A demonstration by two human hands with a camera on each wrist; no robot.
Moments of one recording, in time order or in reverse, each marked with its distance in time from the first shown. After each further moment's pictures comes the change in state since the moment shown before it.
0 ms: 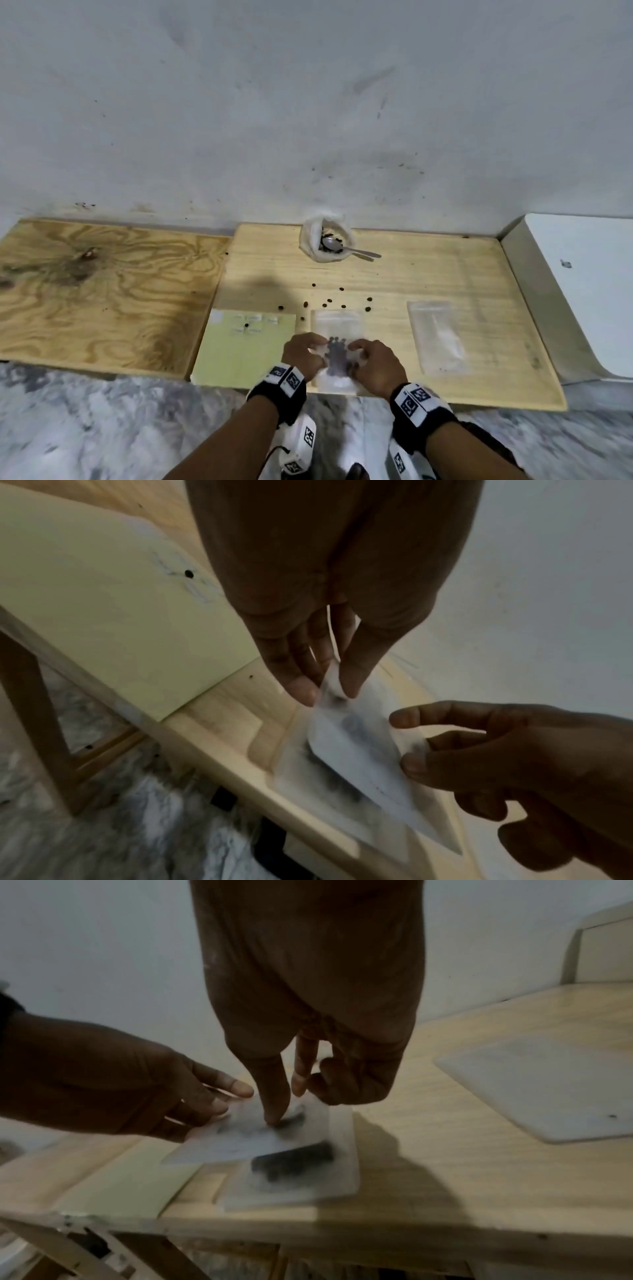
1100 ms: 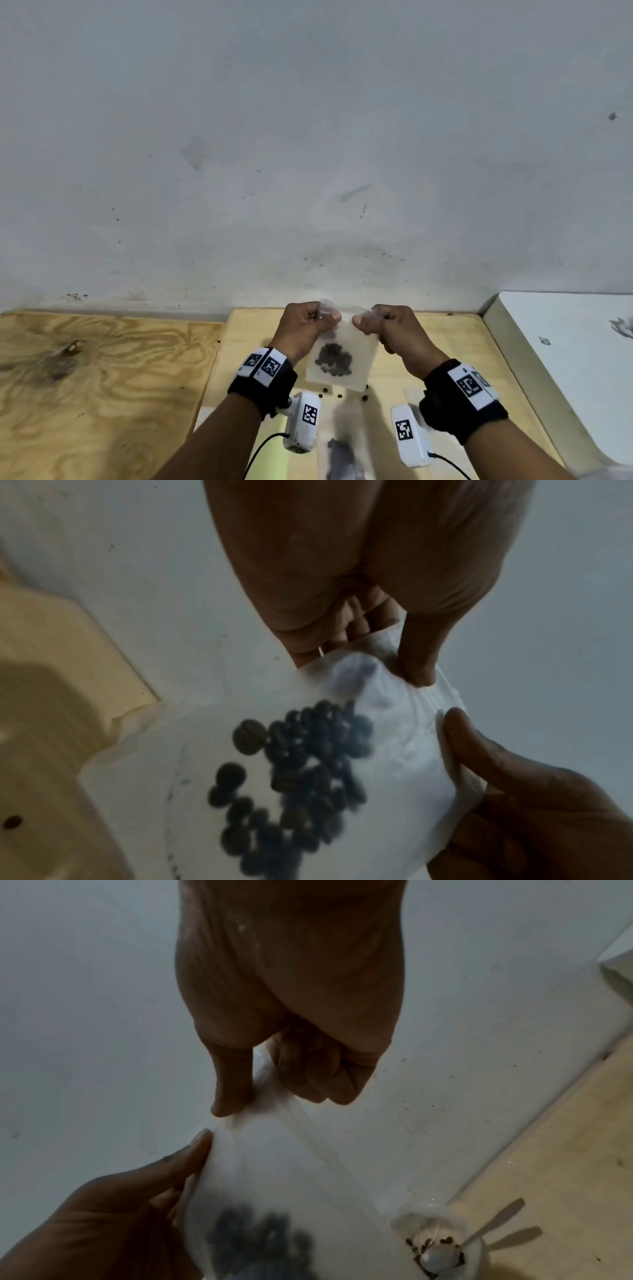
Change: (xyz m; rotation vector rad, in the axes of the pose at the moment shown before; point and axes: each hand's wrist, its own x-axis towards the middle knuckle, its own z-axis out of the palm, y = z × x) left_hand 0.003 0.182 -0.127 -0.591 -0.017 0.506; right_hand -0.011 -0.129 -0.189 0.801 0.200 -0.347
